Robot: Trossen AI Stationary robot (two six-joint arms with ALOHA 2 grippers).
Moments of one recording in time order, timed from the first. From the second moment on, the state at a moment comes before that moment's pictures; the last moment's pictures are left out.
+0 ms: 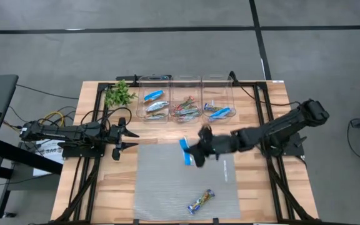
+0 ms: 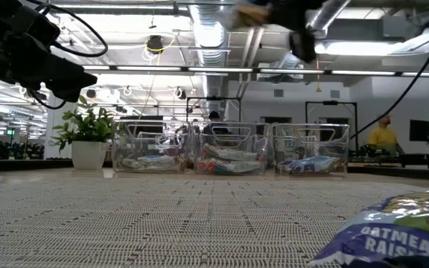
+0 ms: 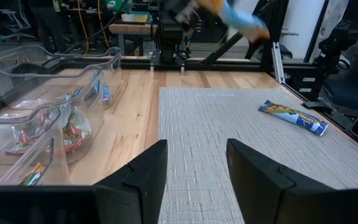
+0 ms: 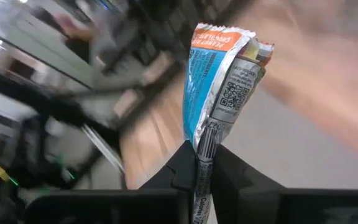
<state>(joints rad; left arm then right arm) -0.07 0.15 0.01 0.03 -0.01 -0.05 0.30 1.47 0.96 0.08 0.27 0.90</state>
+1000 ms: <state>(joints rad) -0.07 0.15 0.01 0.03 -0.01 -0.04 -0.21 1.69 1.36 0.07 -0.05 0.10</state>
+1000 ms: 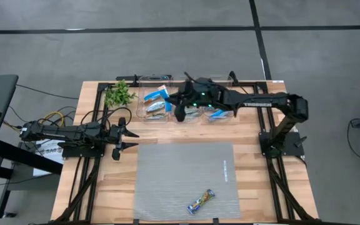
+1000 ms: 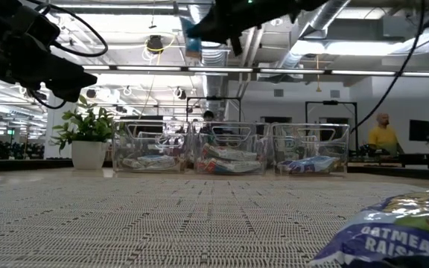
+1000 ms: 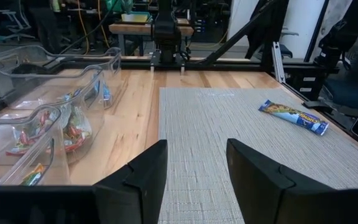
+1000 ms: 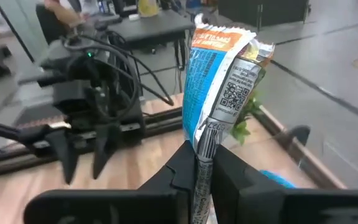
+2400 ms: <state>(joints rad) -0.07 0.15 0.01 0.03 -0.01 -0.05 -0.26 2.21 1.92 -0.42 0.08 -0.17</state>
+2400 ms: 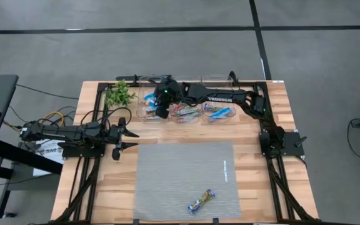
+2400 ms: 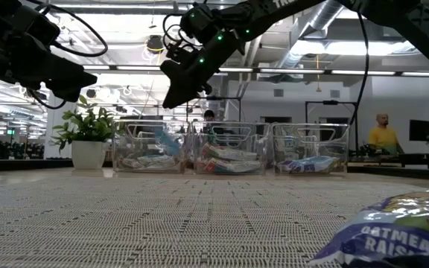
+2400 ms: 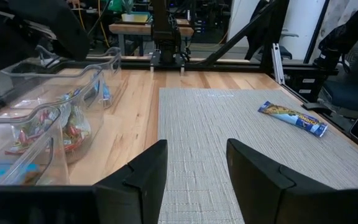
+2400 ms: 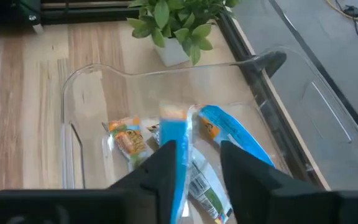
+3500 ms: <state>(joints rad) -0.07 0.15 0.01 0.03 -0.01 -0.04 0.18 1.71 1.92 -1.03 -0.29 -0.11</state>
